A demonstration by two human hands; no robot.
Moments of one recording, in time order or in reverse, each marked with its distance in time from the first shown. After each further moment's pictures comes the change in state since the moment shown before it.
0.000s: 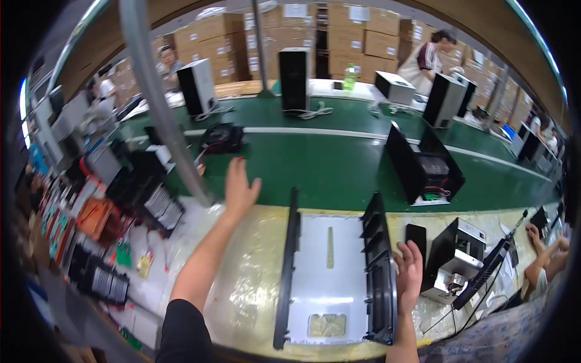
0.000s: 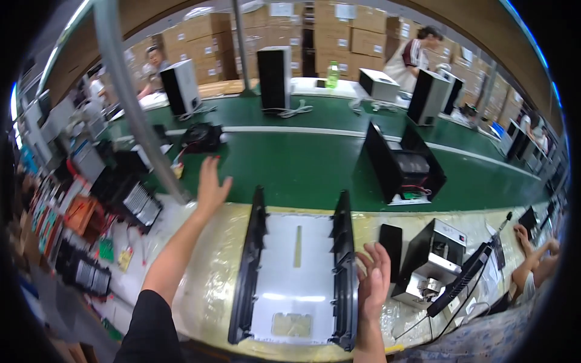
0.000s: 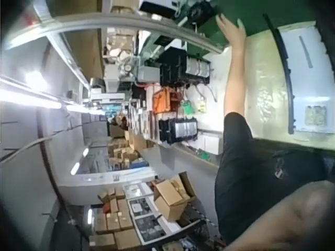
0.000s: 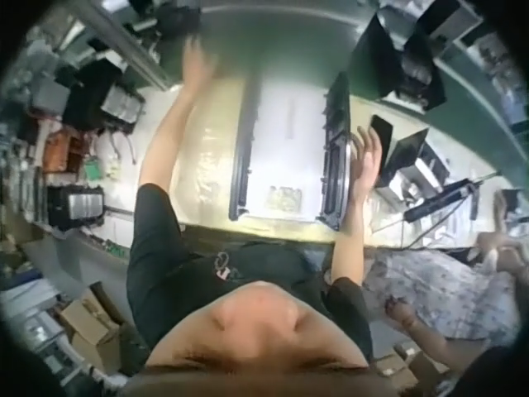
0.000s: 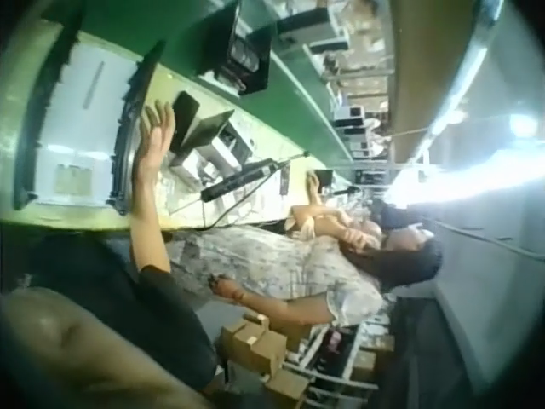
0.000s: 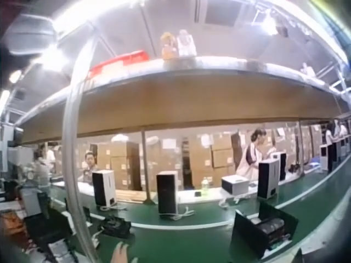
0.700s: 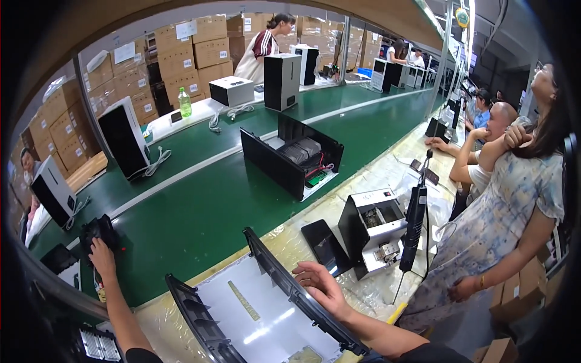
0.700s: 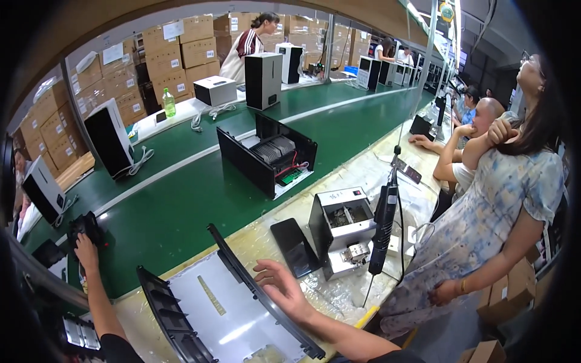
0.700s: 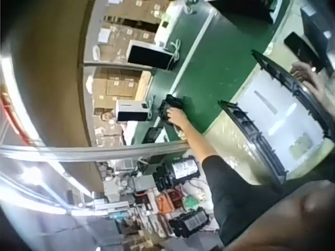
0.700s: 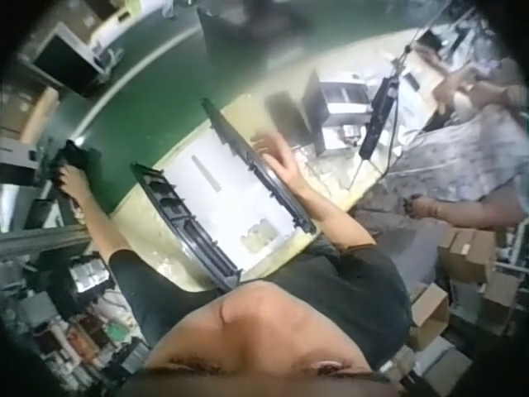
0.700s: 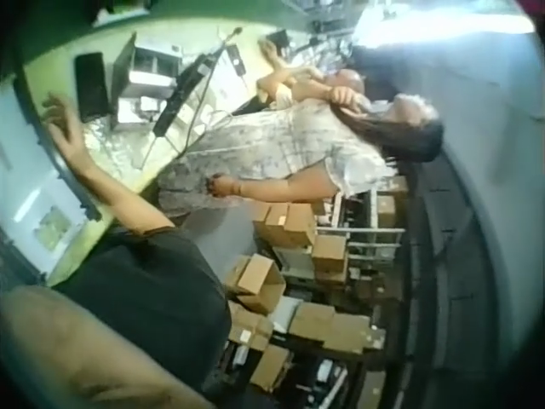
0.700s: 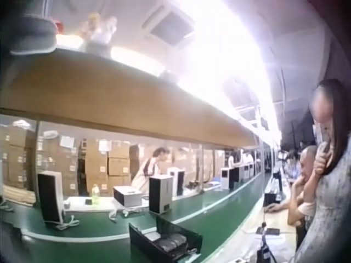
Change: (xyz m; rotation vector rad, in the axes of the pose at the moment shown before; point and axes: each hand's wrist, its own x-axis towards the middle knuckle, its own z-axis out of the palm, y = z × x) left_hand 0.103 -0.251 0.059 0.933 -0.130 0.203; right_hand -0.059 0.054 0.079 -0.239 -0.002 -0.017
